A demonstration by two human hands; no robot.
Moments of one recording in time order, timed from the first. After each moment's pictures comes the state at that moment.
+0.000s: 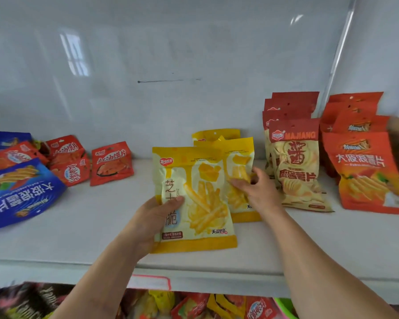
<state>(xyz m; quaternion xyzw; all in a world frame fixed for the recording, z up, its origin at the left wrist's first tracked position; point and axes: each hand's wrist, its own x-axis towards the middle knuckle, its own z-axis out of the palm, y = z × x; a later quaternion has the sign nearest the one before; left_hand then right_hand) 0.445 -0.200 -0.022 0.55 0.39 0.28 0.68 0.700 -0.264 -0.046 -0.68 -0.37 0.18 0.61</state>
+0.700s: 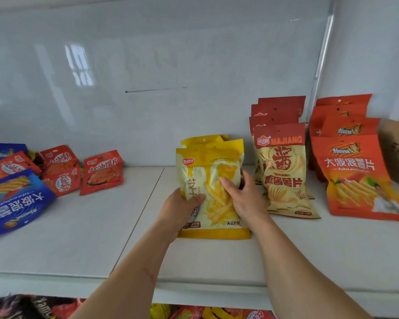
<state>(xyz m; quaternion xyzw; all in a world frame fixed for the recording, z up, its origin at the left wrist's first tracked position) 0.544 -0.193 -0.038 0.67 0.43 0.30 0.52 0.707 -0.268 -0.045 -0.70 -0.38 0.17 0.58</state>
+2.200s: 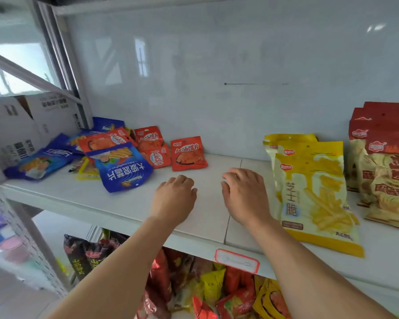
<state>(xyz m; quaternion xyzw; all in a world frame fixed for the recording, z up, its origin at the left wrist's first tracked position) 0.326 -0.146 -0.025 0.84 0.51 0.20 -0.07 0.505 -0.196 -0.040 -0.66 -0.63 -0.28 0.30</state>
